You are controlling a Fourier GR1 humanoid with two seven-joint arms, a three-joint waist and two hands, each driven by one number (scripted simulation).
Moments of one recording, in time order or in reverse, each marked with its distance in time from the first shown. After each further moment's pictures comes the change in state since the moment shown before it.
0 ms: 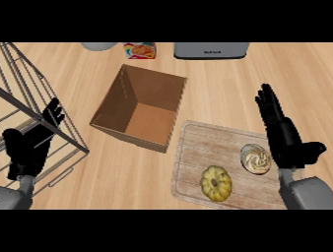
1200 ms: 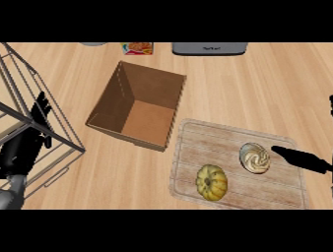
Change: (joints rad) left arm 0.012 0.013 0.050 -0.045 -0.050 0.027 -0.077; right arm 0.160 -0.243 -0.074 -0.112 0.407 -0.333 0.276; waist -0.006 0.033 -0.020
